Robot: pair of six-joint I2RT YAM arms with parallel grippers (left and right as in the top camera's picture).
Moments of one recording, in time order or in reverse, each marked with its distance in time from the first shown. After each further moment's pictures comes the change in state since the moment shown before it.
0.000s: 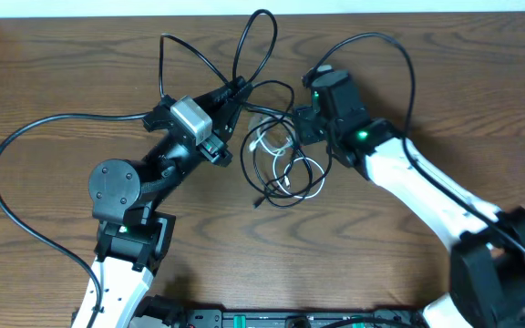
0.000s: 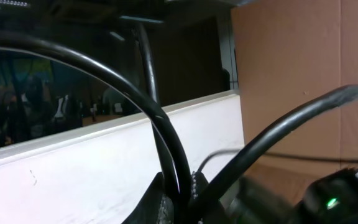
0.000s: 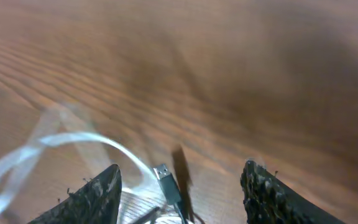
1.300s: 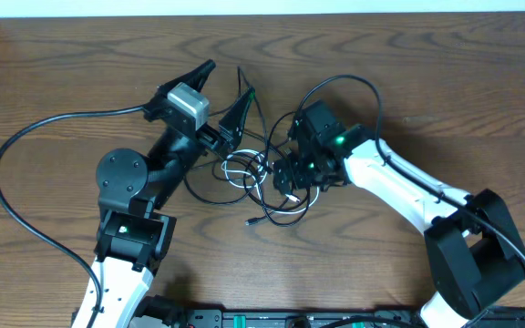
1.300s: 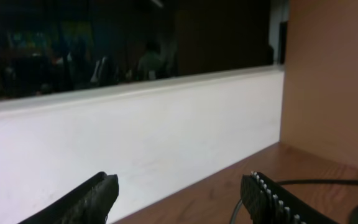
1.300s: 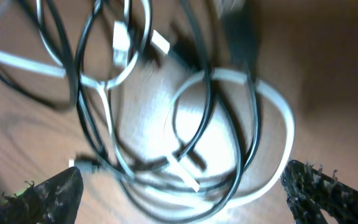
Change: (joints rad) left arm 0.000 0.000 0.000 -0.168 -0.179 0.035; right arm 0.082 0.053 0.000 -0.410 -0.282 0.066
